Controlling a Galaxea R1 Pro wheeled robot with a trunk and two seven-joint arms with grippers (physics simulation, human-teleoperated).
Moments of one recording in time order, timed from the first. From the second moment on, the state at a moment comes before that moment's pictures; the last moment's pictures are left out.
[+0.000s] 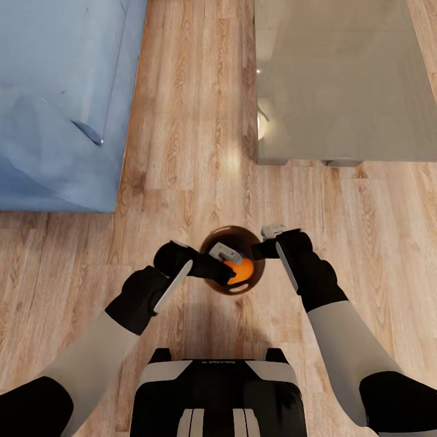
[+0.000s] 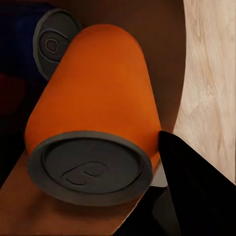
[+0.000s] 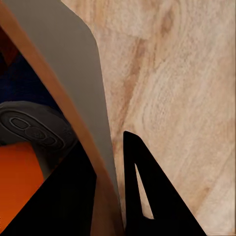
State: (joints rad) left arm -0.94 -0.05 -0.55 -1.24 0.19 1.05 -0.40; right arm -0.98 0.06 0.16 -1.10 0.13 1.04 0.21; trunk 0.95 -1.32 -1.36
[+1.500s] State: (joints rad) left arm -0.94 -0.05 -0.55 -1.33 0.21 1.05 -0.16; right arm -0.98 0.08 0.19 -1.12 0.08 1.05 0.19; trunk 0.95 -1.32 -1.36
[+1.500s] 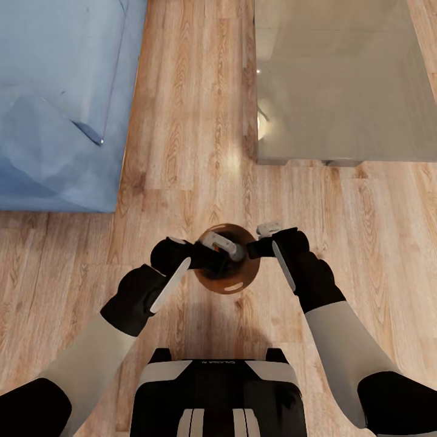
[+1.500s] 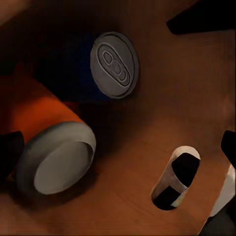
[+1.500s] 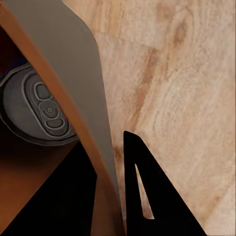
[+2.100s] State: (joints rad) left arm -0.91 0.20 0.07 -1.52 0.21 1.05 -0.68; right arm -0.98 0.07 0.18 -1.12 0.08 1.04 0.18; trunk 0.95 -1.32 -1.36
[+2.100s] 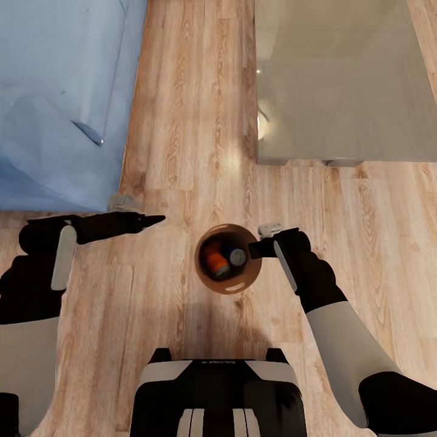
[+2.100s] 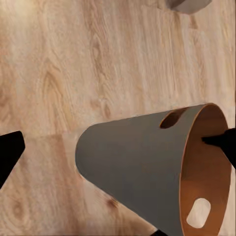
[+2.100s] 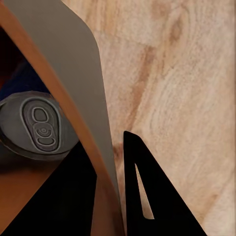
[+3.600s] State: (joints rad) left arm -0.29 0.10 0.14 -1.31 0.05 0.16 -0.25; right arm -0.53 -0.30 -0.21 -1.55 0.05 1.05 0.65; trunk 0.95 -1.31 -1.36
